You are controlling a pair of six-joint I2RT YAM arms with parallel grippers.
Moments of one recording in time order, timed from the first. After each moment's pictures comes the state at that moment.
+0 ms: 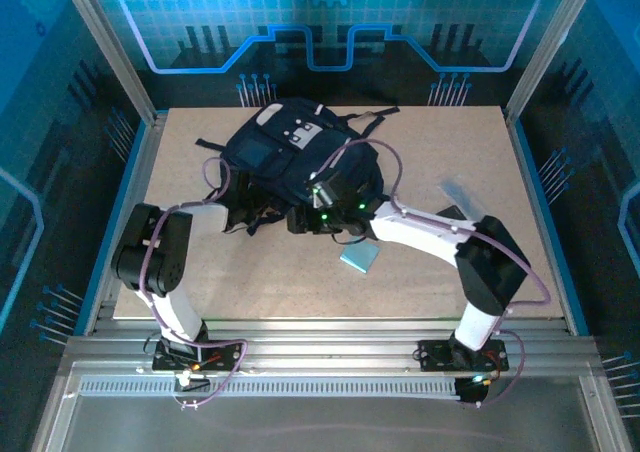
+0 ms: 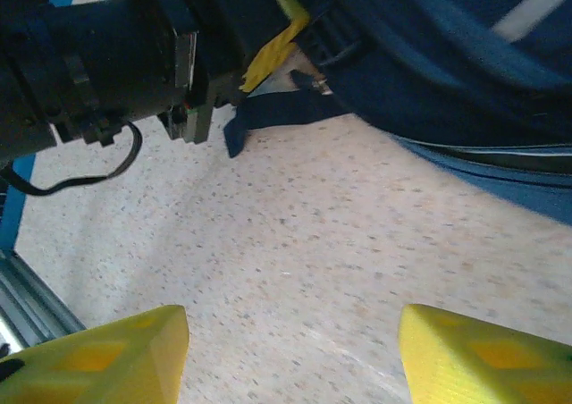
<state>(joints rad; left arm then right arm) -0.18 1.74 0.83 0.09 0.16 -1.13 0.83 1.75 1.23 -0.30 -0.16 0.72</state>
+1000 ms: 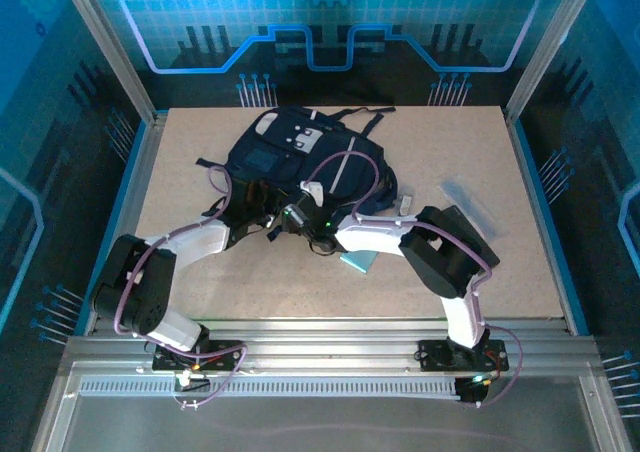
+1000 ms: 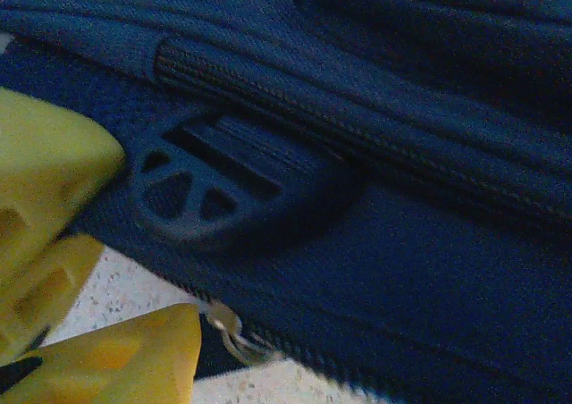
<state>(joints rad) -0.33 1.51 0.74 0.13 0.15 -1.35 0.92 2.00 1.29 -0.09 0.37 0.79</state>
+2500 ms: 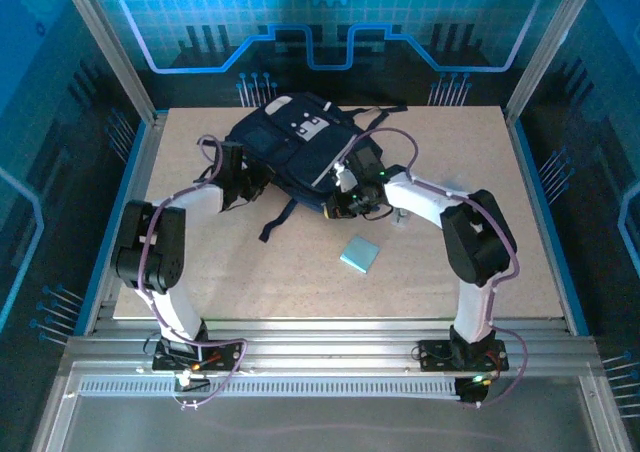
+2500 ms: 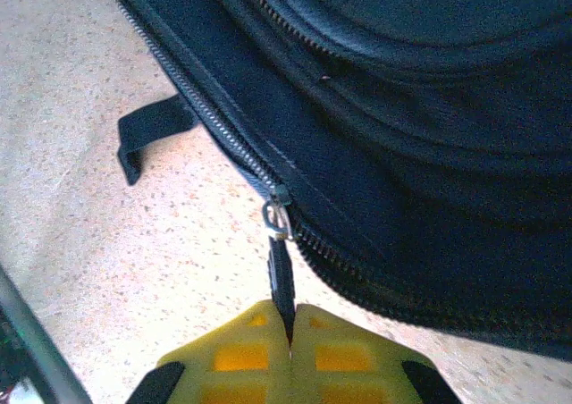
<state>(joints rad) -0.12 1.78 1.05 0.00 0.30 -1.05 0.53 1.93 1.35 -0.52 -0.50 0.34</state>
